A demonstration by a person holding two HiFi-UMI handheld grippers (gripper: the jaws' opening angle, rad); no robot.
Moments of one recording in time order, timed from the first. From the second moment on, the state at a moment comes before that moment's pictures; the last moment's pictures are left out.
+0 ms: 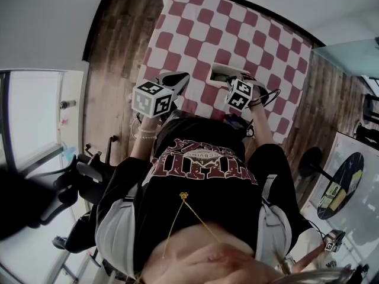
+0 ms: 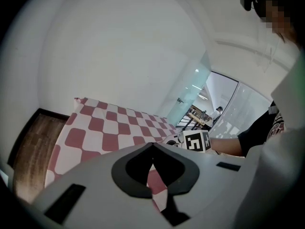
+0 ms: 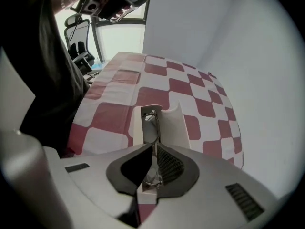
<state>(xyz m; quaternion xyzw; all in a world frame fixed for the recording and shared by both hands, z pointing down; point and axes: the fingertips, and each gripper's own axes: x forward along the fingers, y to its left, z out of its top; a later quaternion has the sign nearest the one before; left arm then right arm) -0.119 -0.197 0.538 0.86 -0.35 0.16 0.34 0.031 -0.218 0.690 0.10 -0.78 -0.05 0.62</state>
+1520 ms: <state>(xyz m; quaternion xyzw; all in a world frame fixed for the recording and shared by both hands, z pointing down) -0.079 -0.197 0.546 0.87 -0.29 0.19 0.35 0.025 -0.224 0.709 0.04 -0.71 -0.03 0.70</state>
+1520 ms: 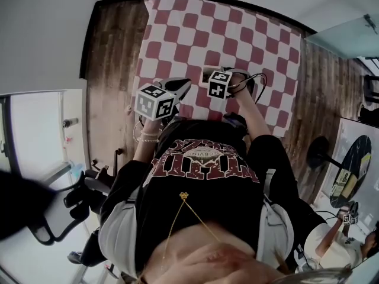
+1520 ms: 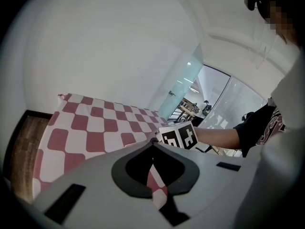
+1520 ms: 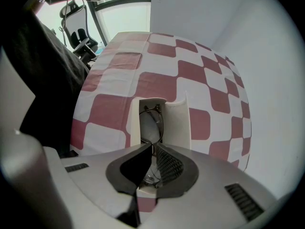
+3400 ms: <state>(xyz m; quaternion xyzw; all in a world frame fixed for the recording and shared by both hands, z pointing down) -0.066 -0.184 0.546 0.88 -0.26 0.20 0.34 0.028 -0.226 0.699 0.08 -0.74 -0.04 0.66</state>
